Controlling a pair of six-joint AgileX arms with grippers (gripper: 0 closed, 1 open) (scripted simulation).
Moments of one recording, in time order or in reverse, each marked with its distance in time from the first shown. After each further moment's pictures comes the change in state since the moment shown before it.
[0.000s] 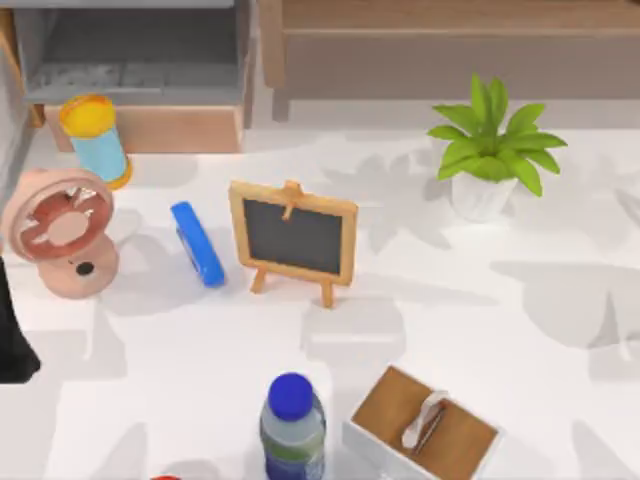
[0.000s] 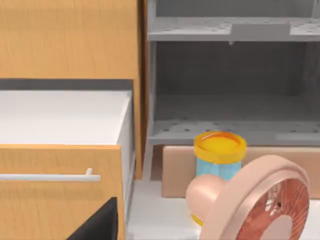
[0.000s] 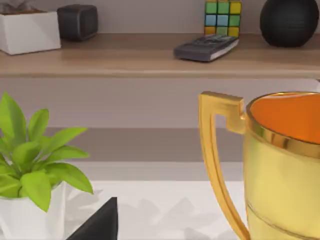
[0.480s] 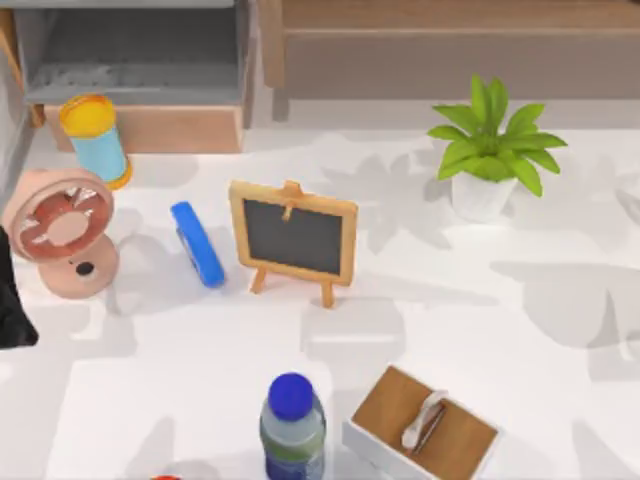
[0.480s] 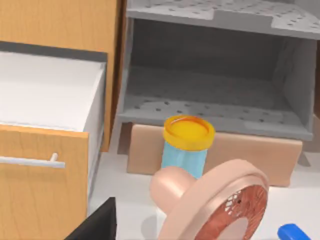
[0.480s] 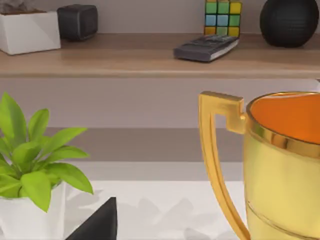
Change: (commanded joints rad) left arm -0.030 0.215 0.183 -0.088 0.020 -0.118; right arm 0.000 0.000 0.000 0.000 0.000 0.000
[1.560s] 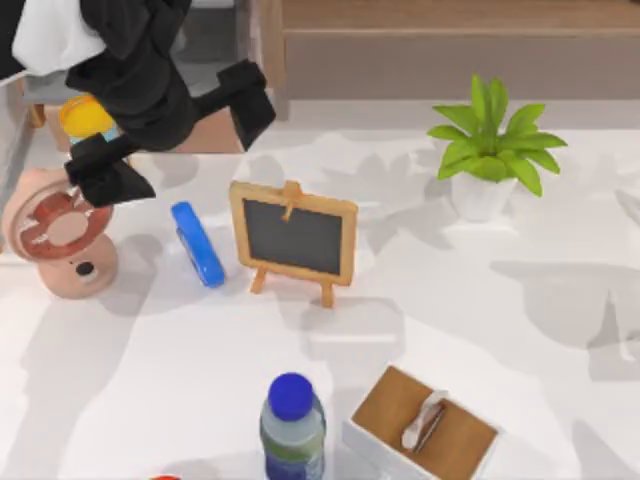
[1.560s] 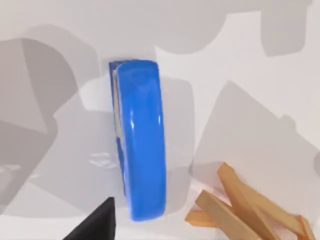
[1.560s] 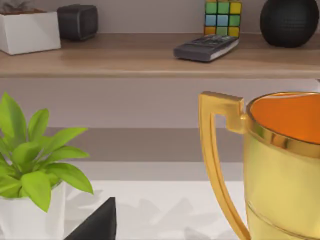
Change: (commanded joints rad) left arm -0.359 1.644 1.324 -0.781 0.001 -0.660; right arm 0.000 0.000 0.000 0.000 0.000 0.000
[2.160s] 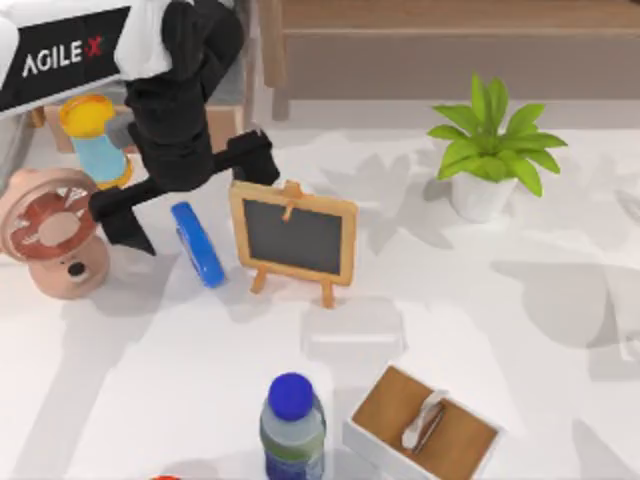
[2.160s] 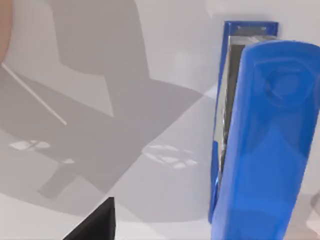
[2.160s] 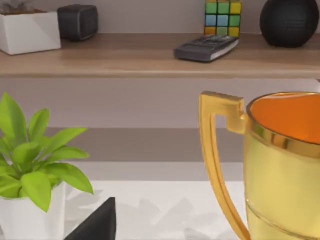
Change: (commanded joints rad) left arm 0.014 0.328 0.204 -0.220 -0.028 -0.075; right arm 0.000 0.000 0.000 0.000 0.000 0.000
